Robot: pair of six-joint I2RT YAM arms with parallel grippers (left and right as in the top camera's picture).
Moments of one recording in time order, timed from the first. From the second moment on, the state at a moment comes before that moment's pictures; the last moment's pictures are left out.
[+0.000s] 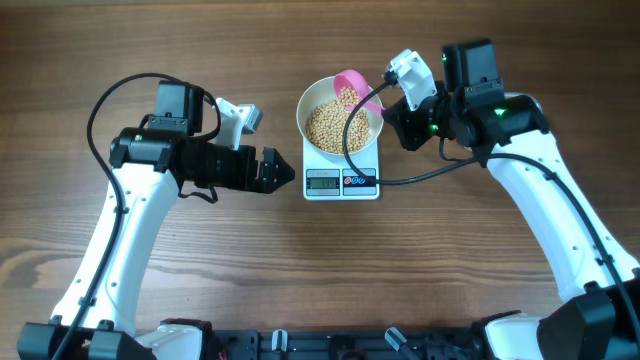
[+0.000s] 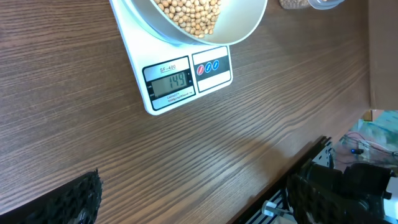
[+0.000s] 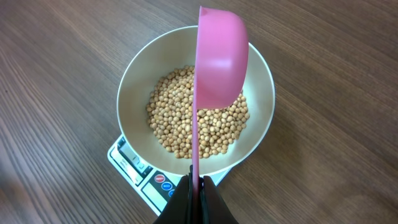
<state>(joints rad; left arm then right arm) -0.11 1.42 1.17 -1.02 0.64 0.04 0.26 1.55 1.32 -0.71 -0.40 -0.30</state>
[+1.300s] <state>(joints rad) -0.11 1.42 1.17 -1.02 0.64 0.04 0.26 1.55 1.32 -0.70 -0.39 -0.32</state>
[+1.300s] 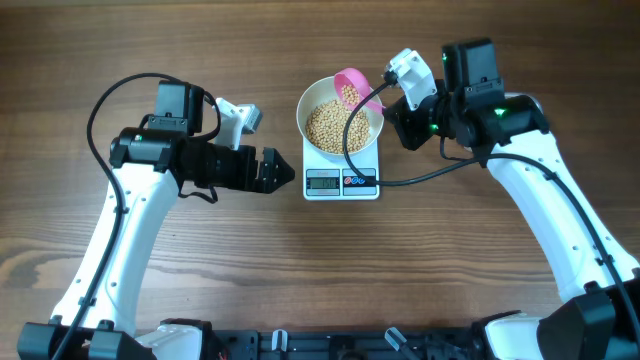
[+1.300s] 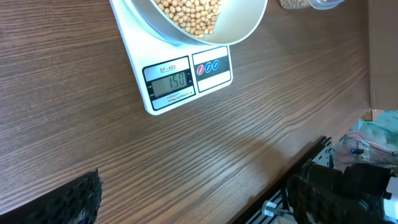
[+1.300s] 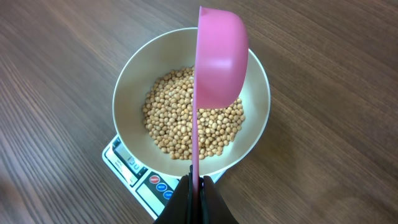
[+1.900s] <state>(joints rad) -0.11 1.42 1.17 -1.02 0.64 0.04 0.16 1.55 1.32 -0.65 -0.50 -0.18</state>
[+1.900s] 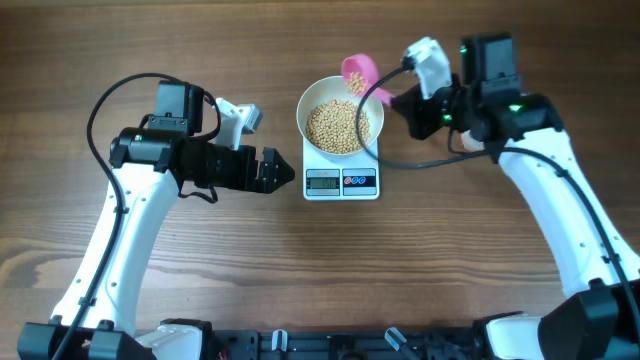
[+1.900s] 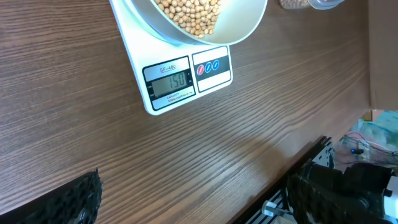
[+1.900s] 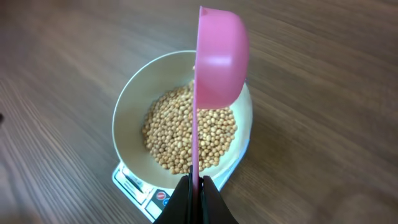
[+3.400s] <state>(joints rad) -0.11 1.42 1.17 -1.02 0.64 0.04 -0.53 1.55 1.32 -0.84 -0.79 -0.06</state>
